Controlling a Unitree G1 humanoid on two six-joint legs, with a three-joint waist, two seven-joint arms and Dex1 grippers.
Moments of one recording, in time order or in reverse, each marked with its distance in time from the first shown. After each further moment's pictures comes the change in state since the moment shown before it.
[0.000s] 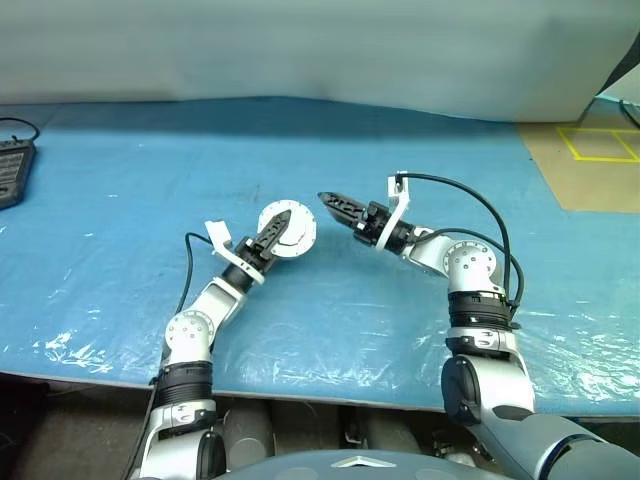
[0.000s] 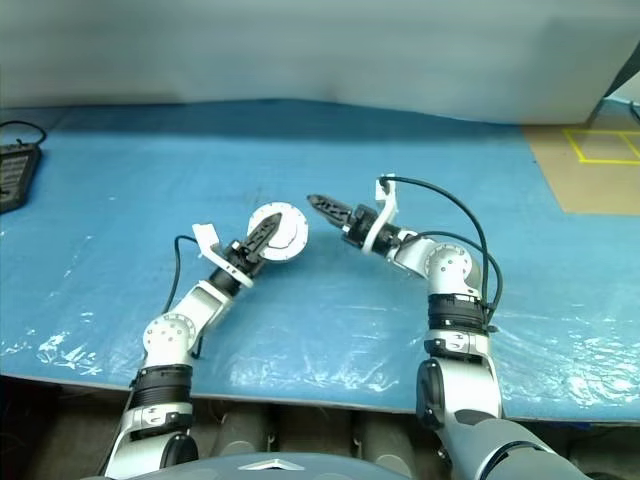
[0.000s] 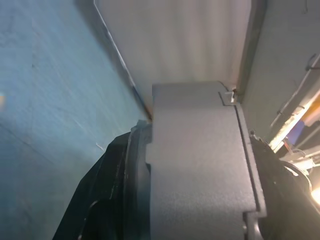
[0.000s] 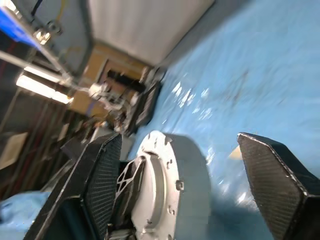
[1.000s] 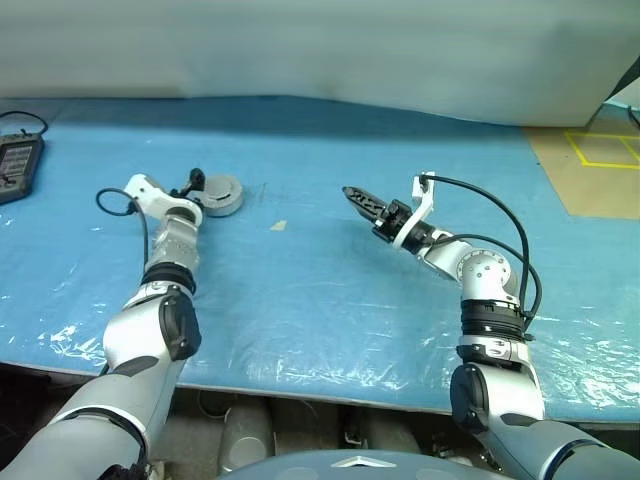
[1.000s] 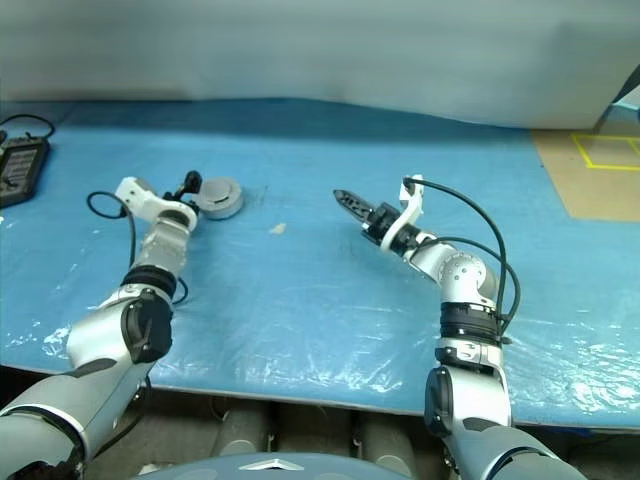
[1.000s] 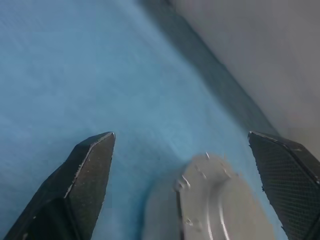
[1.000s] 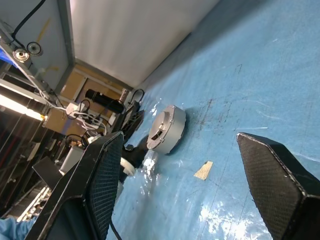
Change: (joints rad) left arm -0.550 0.298 0.215 0.950 0.476 -0.740 0.271; right arm 0.057 -0.035 -0.037 -0.049 0.001 -0.036 -0.024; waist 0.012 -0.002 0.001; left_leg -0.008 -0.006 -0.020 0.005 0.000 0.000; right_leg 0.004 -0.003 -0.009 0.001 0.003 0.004
